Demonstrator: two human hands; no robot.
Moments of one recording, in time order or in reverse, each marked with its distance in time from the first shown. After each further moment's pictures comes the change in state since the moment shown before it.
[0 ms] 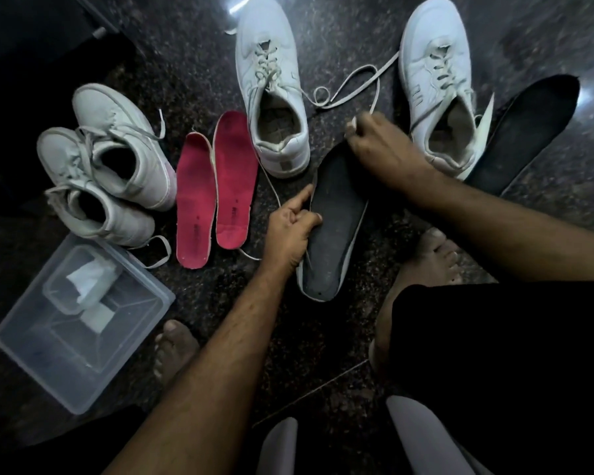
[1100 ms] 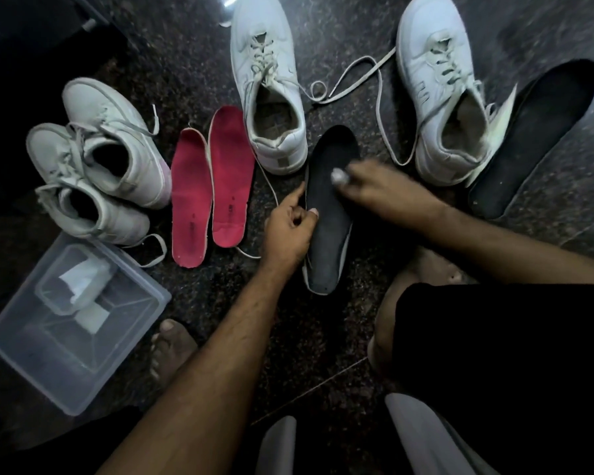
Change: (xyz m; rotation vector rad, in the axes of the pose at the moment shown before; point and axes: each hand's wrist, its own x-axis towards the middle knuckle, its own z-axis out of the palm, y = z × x) left_hand 0.015 -0.029 -0.010 0.295 0.050 0.204; right_hand -0.050 -0.026 -0.008 0.172 -0.112 -0.153
